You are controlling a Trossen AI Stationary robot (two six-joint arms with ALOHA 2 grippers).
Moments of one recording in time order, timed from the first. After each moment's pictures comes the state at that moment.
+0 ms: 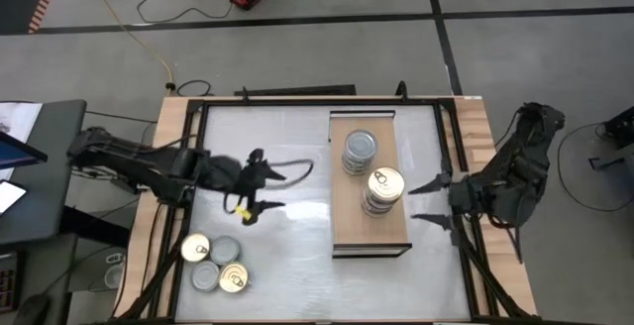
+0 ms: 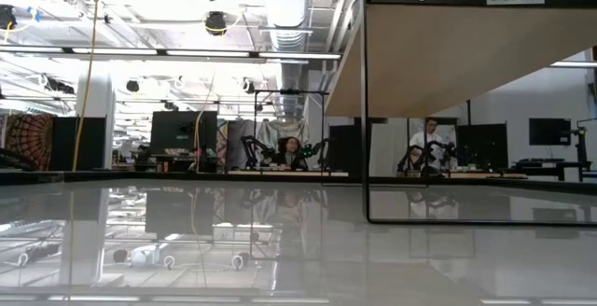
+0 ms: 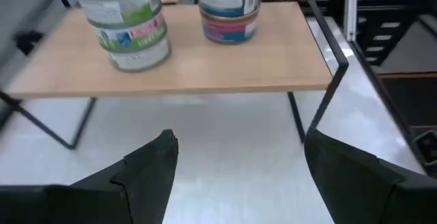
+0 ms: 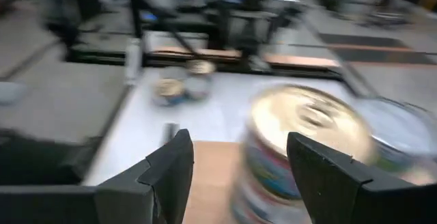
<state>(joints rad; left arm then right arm) -0.23 1.09 1.00 -0.35 -0.23 -0.09 0.91 0.88 1.06 -0.63 0.87 0.30</state>
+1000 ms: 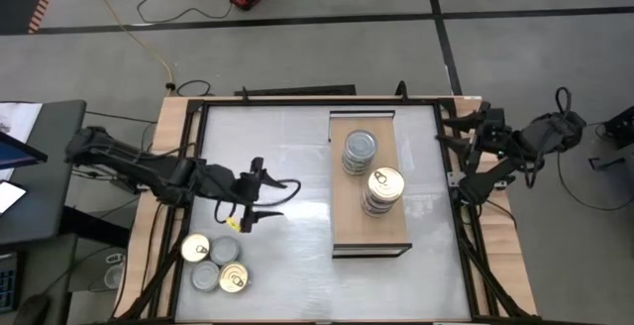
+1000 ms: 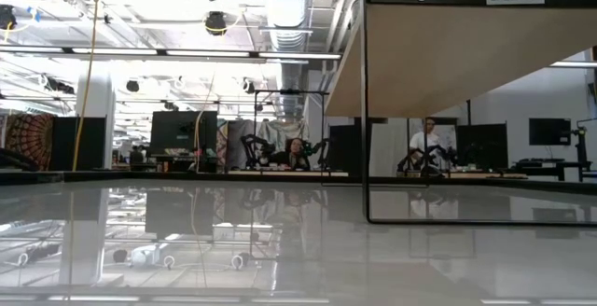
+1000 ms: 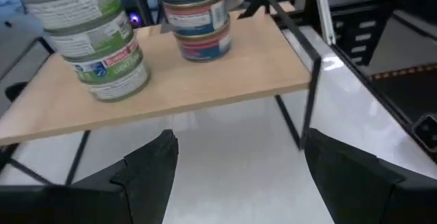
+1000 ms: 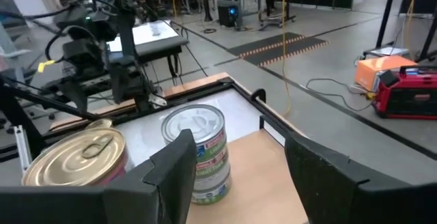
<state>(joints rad) -0.27 1.04 0.83 -0.12 -0.22 0.06 0.52 0.49 1.06 -0.84 0.89 0.34</state>
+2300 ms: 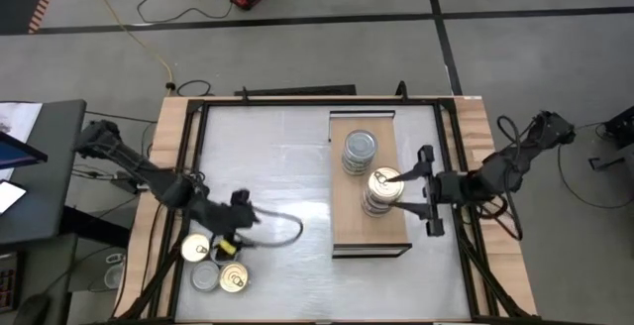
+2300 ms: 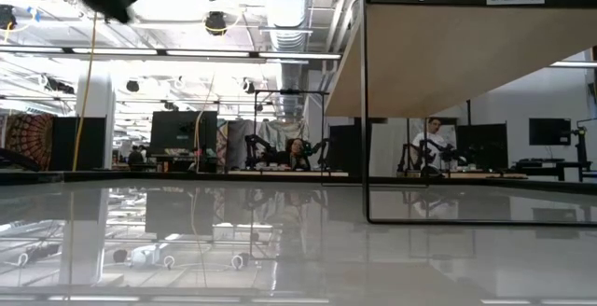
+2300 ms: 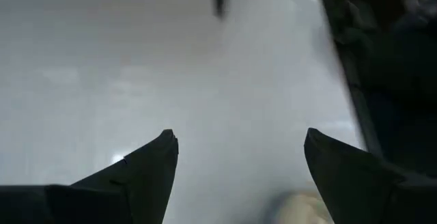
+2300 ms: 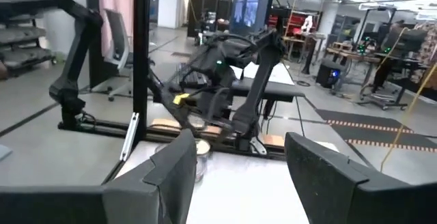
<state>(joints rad) -0.55 1.13 0.94 -0.60 -0.18 -0.43 0.62 0.92 0.99 -0.05 0.59 -0.13</state>
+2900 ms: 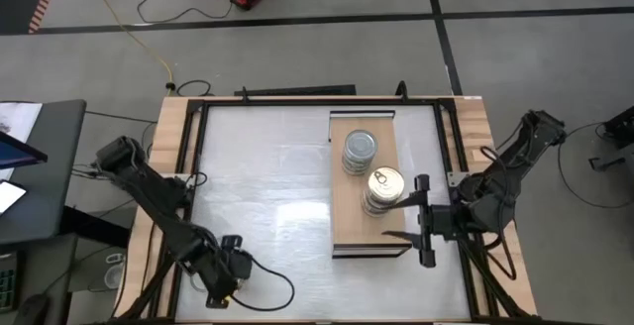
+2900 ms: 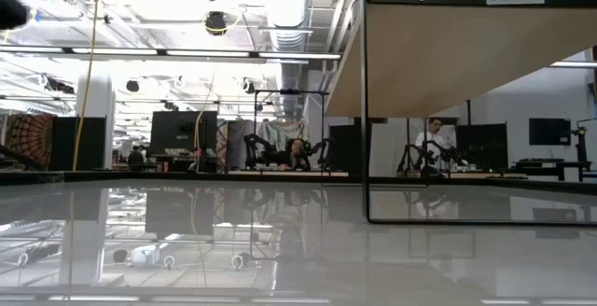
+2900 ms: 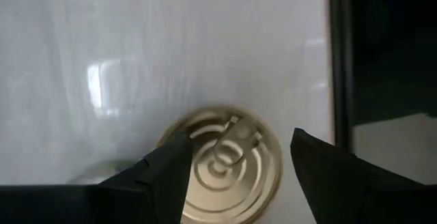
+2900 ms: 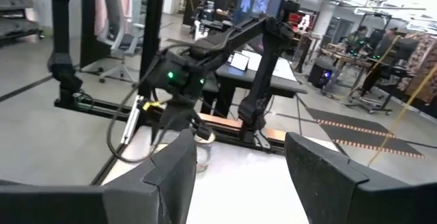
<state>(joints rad) -0.84 1.51 1.04 -0.65 -0.08 -0.77 0.80 1.08 0.99 0.06 0.79 -0.18</state>
